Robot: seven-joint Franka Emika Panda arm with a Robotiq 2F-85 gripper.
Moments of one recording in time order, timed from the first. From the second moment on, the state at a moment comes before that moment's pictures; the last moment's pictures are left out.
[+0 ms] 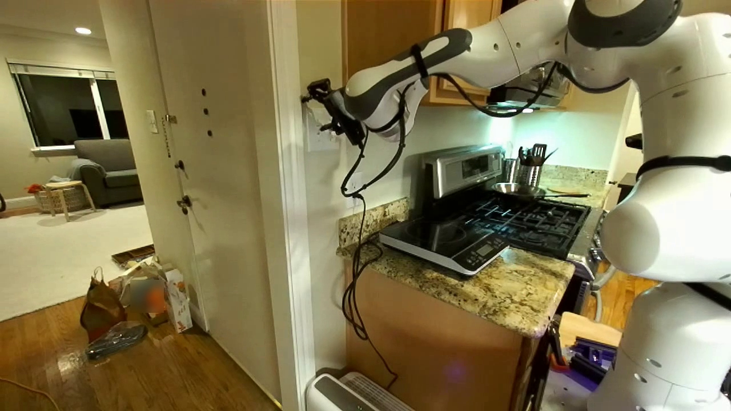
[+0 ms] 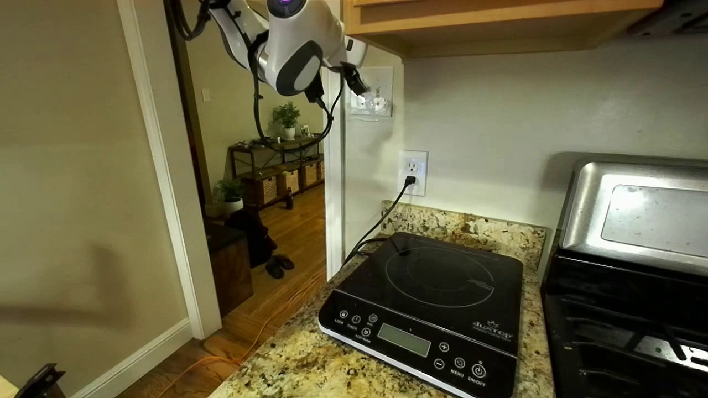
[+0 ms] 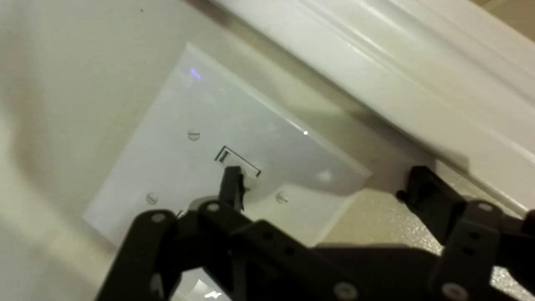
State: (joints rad) arm -0.97 0.46 1.02 -1.86 0.17 3.45 0.45
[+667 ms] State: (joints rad) arm -1.28 0.23 1.35 -2.14 0.30 3.25 0.49
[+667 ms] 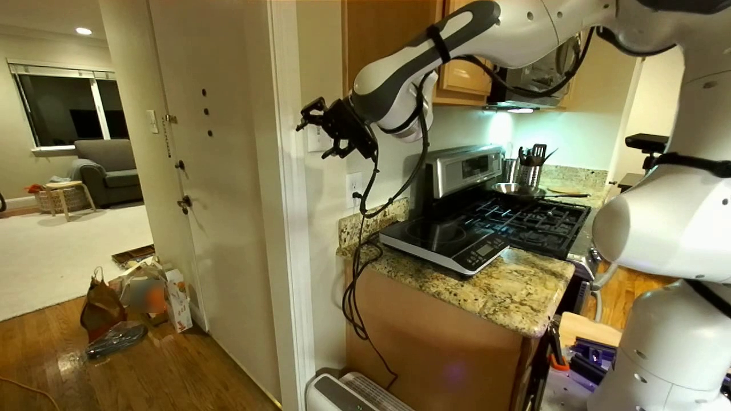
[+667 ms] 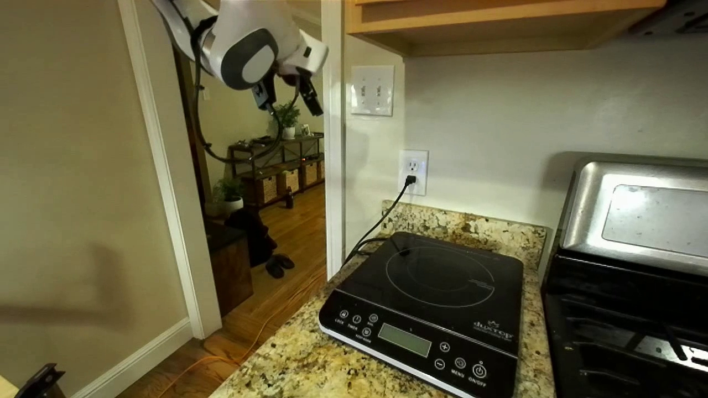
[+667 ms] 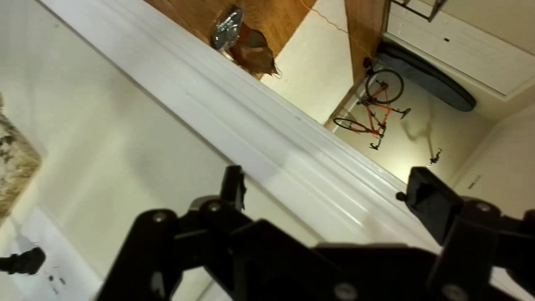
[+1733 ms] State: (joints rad) arm -1.06 -0.20 1.11 -2.28 0.33 2.60 0.58
